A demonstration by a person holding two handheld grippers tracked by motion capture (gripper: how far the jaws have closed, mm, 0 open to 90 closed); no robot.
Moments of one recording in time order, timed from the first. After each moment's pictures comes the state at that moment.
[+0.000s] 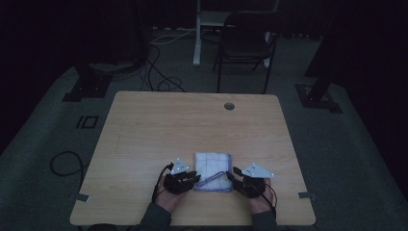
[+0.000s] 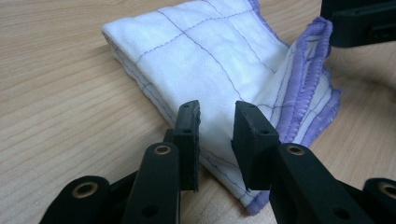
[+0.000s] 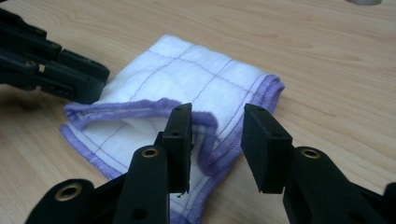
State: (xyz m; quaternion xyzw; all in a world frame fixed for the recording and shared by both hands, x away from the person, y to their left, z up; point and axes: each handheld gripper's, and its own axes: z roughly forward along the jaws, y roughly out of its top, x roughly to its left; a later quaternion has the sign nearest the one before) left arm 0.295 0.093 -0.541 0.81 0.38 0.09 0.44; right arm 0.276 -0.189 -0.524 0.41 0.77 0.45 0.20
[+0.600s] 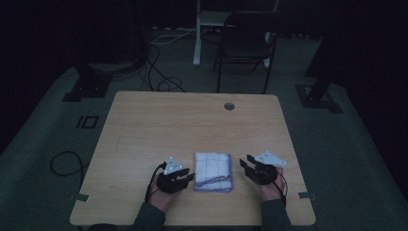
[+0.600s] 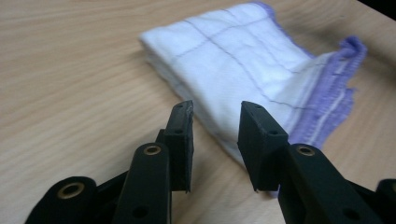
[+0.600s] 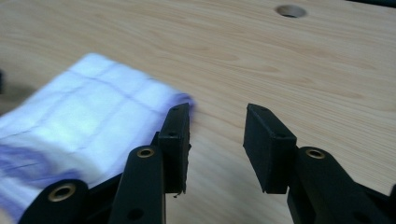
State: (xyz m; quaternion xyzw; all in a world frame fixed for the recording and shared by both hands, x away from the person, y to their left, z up) left arm 0.297 0.116 -0.533 0.80 0.39 0.11 0.44; right arm 0.313 -0.231 -0.515 0.44 0.75 0.43 0.24
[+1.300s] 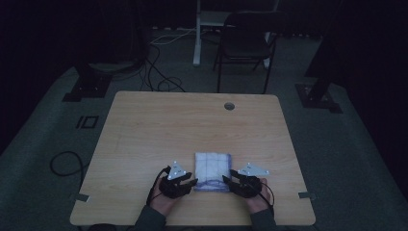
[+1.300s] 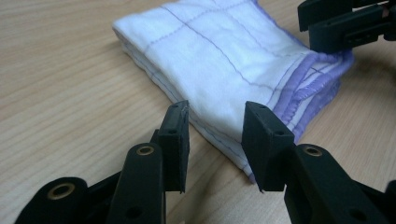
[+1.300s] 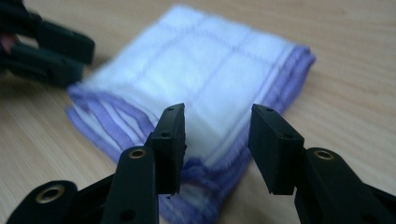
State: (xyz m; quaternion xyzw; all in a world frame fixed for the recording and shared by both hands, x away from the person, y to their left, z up) left arm 0.283 0.101 -0.538 0.82 0.36 0.11 0.43; right arm 0.280 -0.181 -0.537 0.41 0.79 0.42 0.16
